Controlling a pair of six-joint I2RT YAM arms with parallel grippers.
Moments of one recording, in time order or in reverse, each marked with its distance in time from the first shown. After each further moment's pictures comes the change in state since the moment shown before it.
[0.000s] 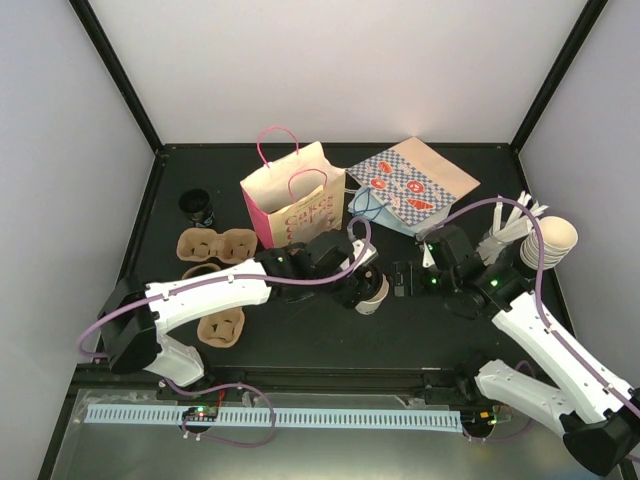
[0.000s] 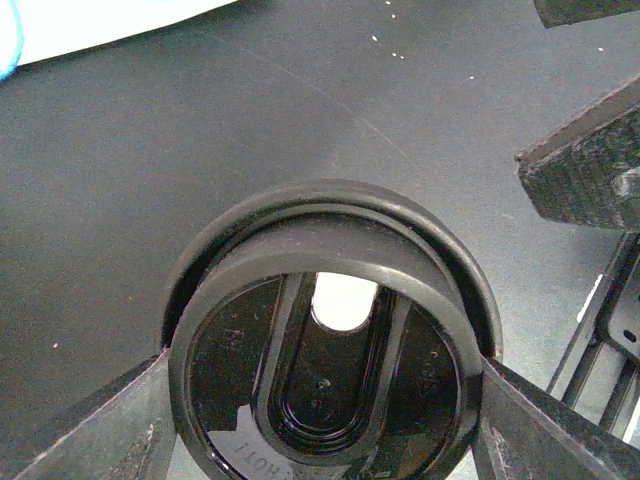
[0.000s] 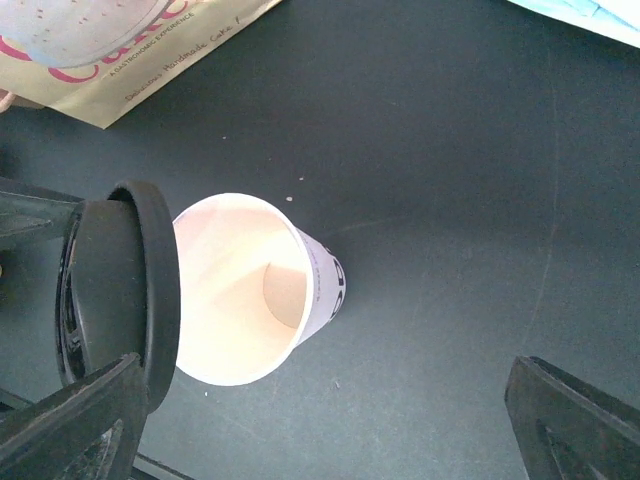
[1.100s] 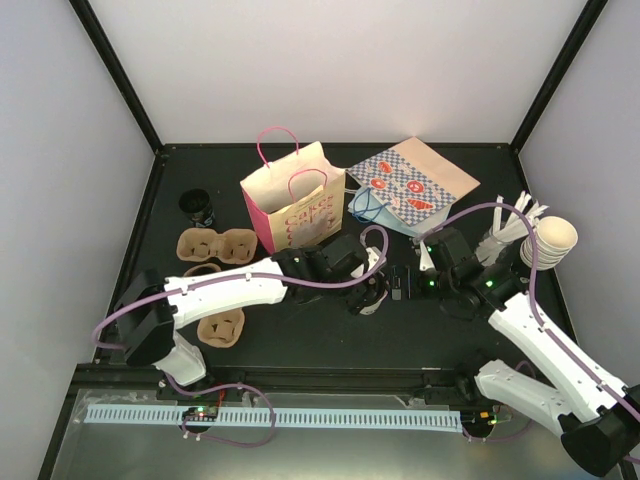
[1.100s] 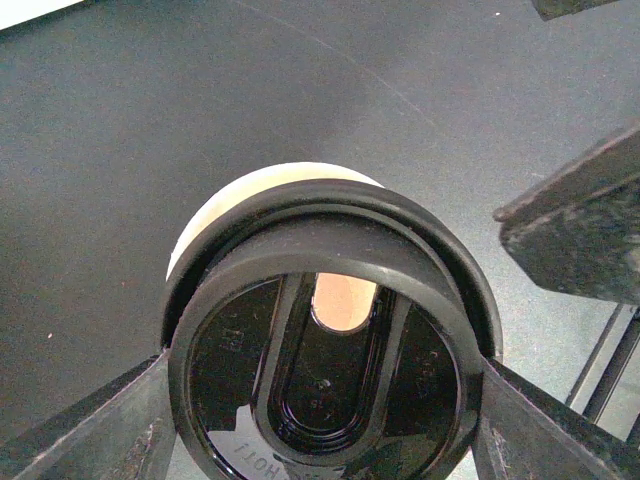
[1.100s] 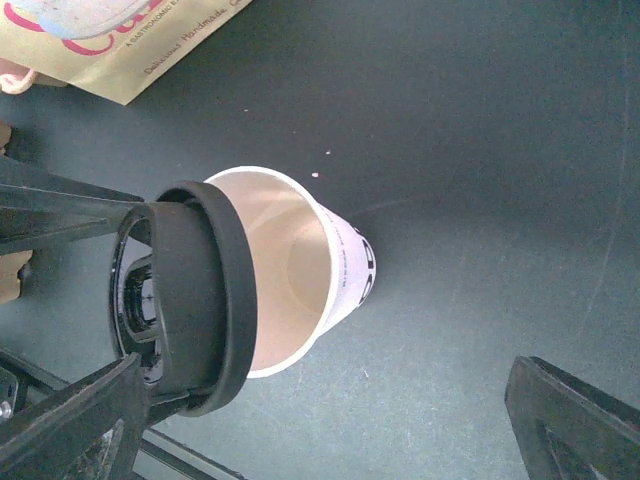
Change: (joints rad) left arm -0.044 0.089 0.068 -0.080 -0.055 0.034; right arm -0.025 0.000 -0.057 0.051 -0.101 0.013
